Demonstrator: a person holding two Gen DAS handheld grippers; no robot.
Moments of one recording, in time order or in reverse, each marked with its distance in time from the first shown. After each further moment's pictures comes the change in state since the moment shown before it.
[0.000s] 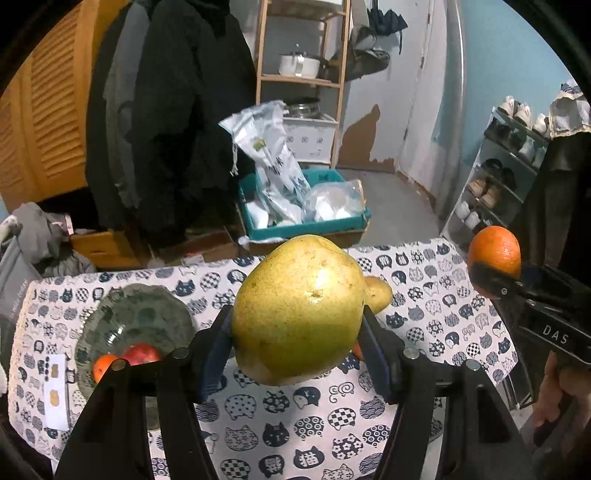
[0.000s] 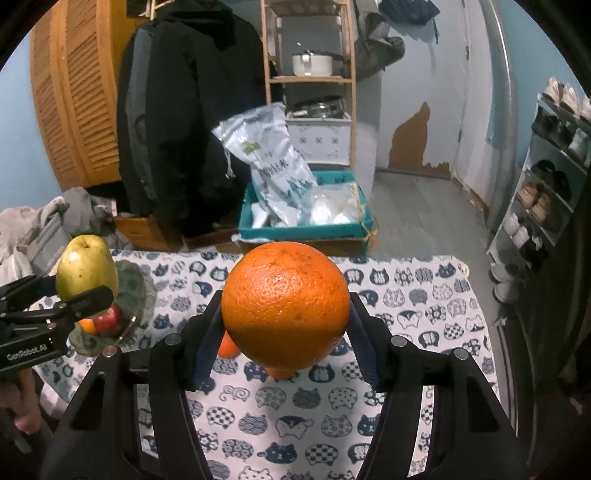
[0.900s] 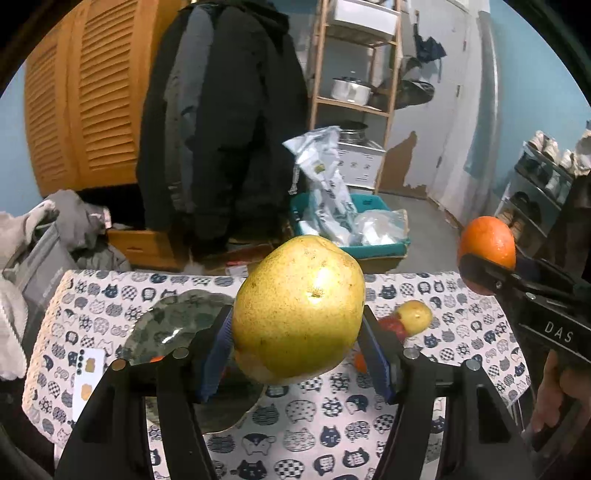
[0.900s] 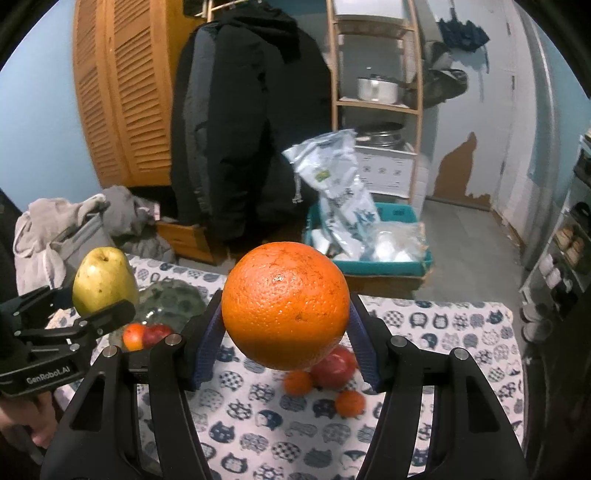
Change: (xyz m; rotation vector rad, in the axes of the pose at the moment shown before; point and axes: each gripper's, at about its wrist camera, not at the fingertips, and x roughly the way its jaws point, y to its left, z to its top) left arm -0.033 0.076 0.002 -0.103 -0.061 0.103; right arm 0.015 0.092 0.042 -0.099 -0.038 0.138
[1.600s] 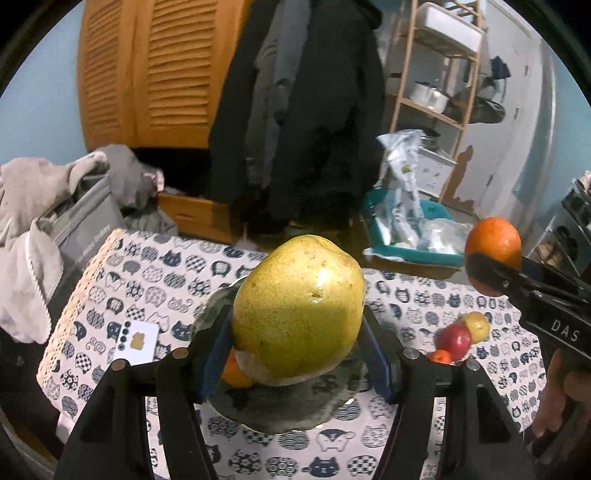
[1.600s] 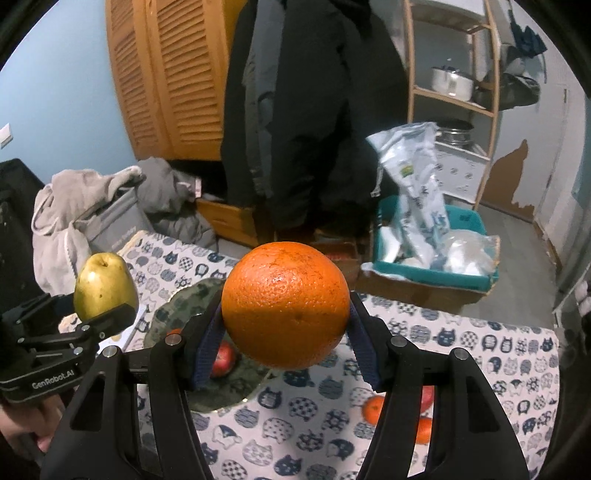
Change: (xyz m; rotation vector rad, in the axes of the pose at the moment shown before) left arm 0.014 0.121 -0.012 -0.164 0.057 0.127; right arm 0.076 0.098 0.024 -0.086 0.086 0.124
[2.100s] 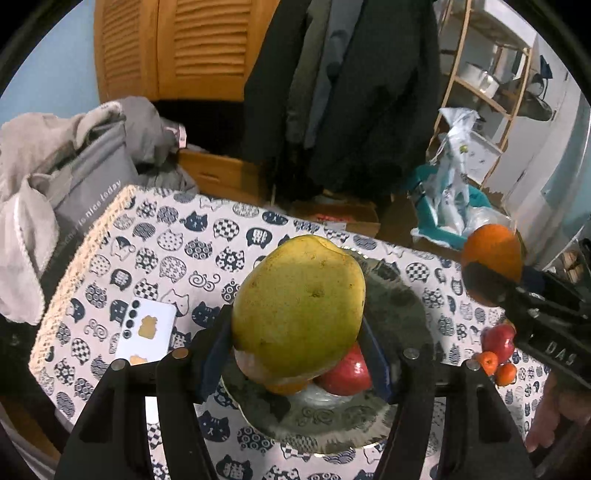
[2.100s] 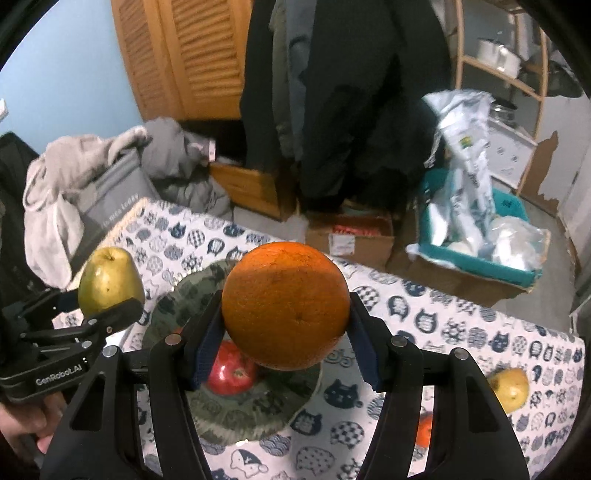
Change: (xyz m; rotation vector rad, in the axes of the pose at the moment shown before) left arm 0.076 0.055 -0.003 -0.075 0.137 0.055; right arm 0.101 0.041 0.000 -0.032 0.140 0.050
